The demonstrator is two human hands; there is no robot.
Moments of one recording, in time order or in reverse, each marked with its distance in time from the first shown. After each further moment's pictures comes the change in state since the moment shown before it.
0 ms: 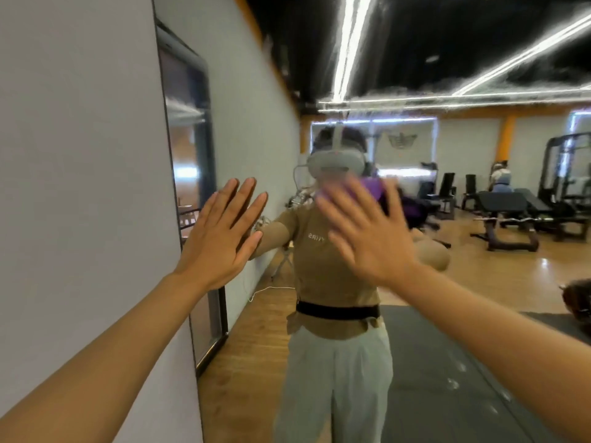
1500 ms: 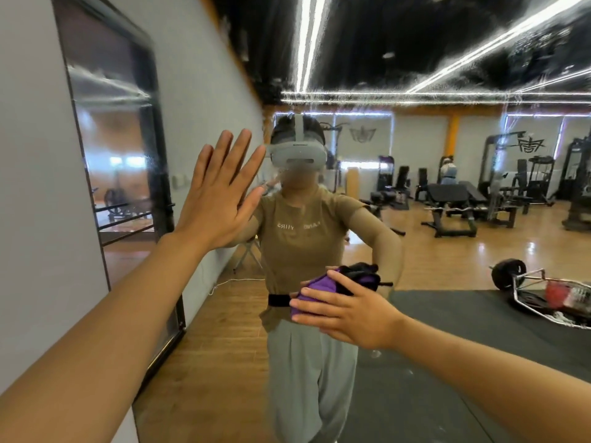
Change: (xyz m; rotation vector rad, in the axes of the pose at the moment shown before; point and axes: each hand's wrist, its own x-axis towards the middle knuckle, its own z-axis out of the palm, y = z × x) left_hand 0.078 0.083 0.013 -0.057 0.043 -0.007; right_hand -0.164 0.022 0.001 -0.067 -0.266 -0.632
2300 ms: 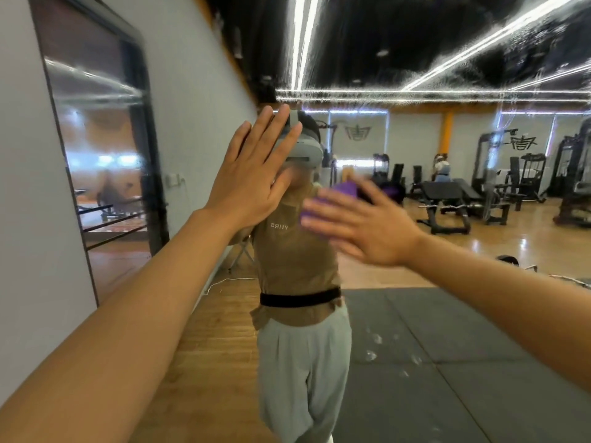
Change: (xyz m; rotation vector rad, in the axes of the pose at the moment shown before) left_hand 0.052 0.039 -0.001 -0.039 0.006 0.088; right_hand 0.021 0.133 -0.032 0.049 0.084 0.211
